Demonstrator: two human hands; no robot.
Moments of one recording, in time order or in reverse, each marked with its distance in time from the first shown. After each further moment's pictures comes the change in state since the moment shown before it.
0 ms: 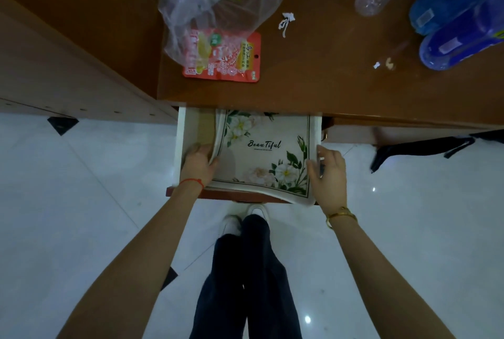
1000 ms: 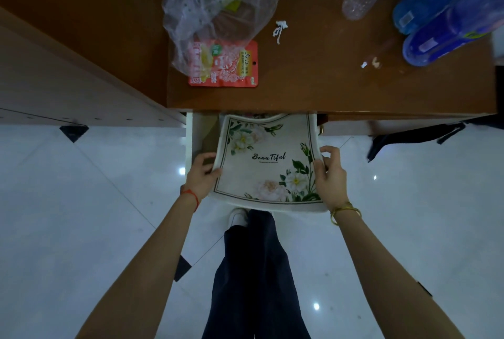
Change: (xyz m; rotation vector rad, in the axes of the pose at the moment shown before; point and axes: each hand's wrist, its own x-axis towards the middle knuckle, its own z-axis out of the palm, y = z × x) left_hand -0.057 0.009 -0.035 -0.599 -0.116 -0.190; right_hand -0.025 -0.030 -0.032 0.218 -0.058 0.132
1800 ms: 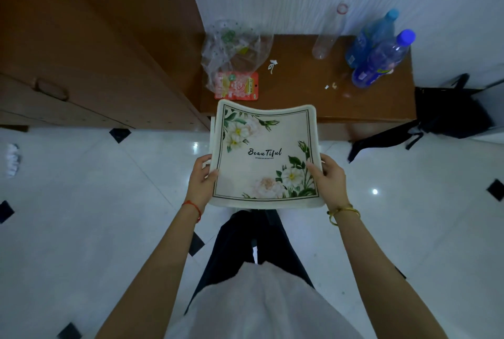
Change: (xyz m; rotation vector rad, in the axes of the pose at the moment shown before) left_hand -0.247 0.082 -0.049 -0.165 0.107 0.182; right_hand -0.145 -0.139 -0.135 0.254 -0.037 0.132
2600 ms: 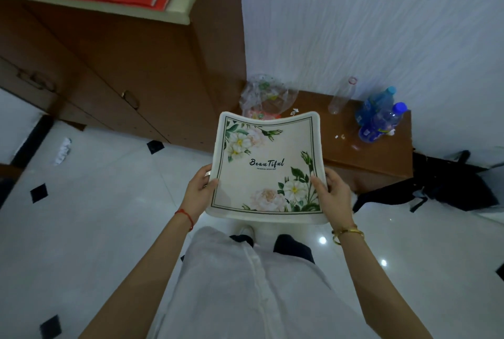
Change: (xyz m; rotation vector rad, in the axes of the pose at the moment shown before) left_hand -0.111 0.067 -0.048 -0.069 0.119 0.165; right_hand -0.065 -0.100 -0.031 -0.019 -0.103 -0.324
